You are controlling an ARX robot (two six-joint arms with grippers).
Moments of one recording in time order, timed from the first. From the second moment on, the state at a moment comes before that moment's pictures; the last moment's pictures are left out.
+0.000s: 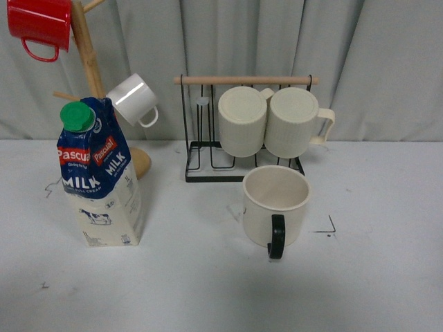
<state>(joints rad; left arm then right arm) 0.00 0.01 0.01 0.00 0.00 -0.01 0.00 0.72 0.07 0.64 0.00 0.01</state>
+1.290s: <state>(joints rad) 0.00 0.01 0.01 0.00 0.00 -0.01 0.00 0.18 0.01 0.19 0.00 0.01</state>
